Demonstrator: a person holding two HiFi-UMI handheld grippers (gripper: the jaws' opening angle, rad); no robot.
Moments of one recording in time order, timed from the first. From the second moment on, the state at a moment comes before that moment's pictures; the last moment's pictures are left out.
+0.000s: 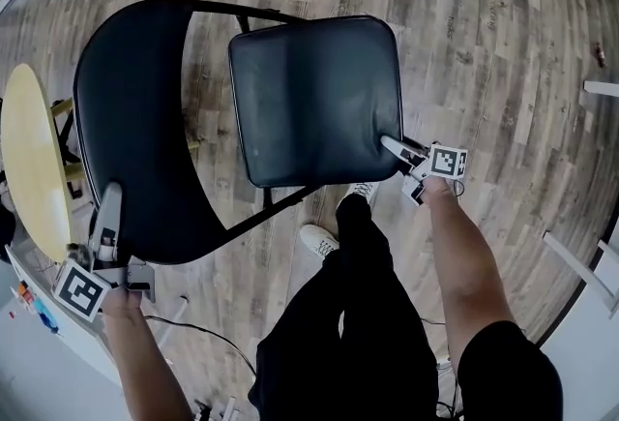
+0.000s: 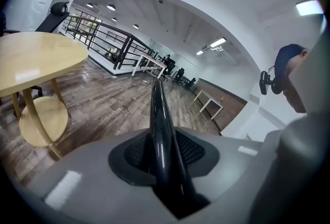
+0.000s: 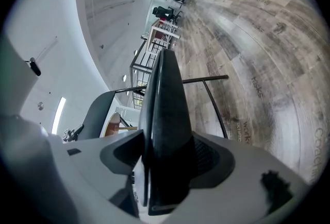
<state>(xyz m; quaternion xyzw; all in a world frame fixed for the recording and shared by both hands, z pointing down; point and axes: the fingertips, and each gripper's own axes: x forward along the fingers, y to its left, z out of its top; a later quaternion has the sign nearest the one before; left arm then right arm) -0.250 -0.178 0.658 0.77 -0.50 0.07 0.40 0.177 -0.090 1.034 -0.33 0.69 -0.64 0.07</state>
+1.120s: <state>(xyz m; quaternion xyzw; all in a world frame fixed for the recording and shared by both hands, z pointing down) -0.250 -0.175 0.661 0.77 -0.49 0.06 0.41 0.182 -0.086 1.047 -0.33 0.68 -0.65 0.05</state>
